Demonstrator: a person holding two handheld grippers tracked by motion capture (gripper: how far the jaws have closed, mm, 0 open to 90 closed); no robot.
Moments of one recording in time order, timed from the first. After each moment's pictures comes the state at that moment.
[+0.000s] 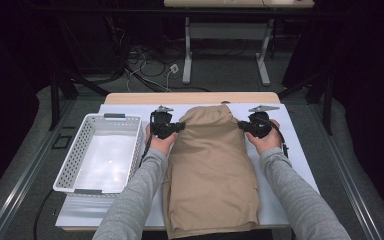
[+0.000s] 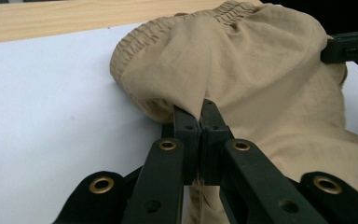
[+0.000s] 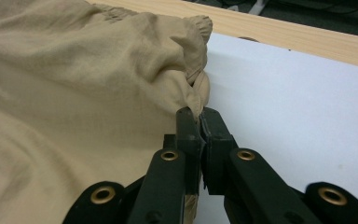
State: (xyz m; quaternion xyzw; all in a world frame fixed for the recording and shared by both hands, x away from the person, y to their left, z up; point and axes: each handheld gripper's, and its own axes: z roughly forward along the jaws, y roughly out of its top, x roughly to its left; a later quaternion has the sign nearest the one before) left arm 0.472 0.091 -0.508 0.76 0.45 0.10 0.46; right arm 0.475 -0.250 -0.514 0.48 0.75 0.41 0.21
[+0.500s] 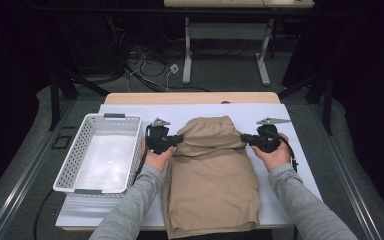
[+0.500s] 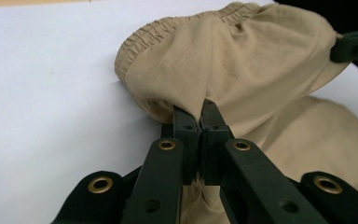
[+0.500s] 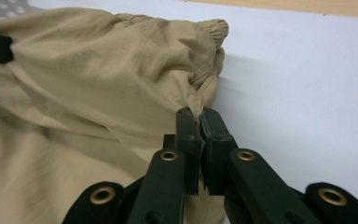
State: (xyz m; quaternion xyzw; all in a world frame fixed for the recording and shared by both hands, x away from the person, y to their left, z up) left arm 0.419 0.099 -0.511 0.77 0.44 0.08 0.46; right arm 0.419 -0.261 -0.508 0.48 0.75 0.44 0.15
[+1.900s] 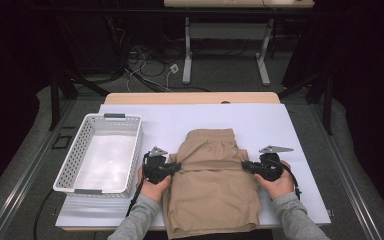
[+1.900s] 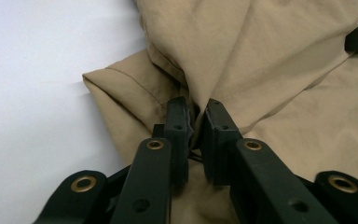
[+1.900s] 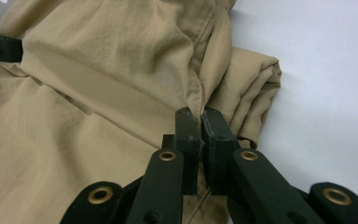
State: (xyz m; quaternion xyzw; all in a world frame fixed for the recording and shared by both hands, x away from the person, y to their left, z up) left arm 0.362 0.109 -0.562 0.77 0.46 0.06 0.44; right arm 0.358 -0.268 -0.559 0.49 0.75 0.43 0.10
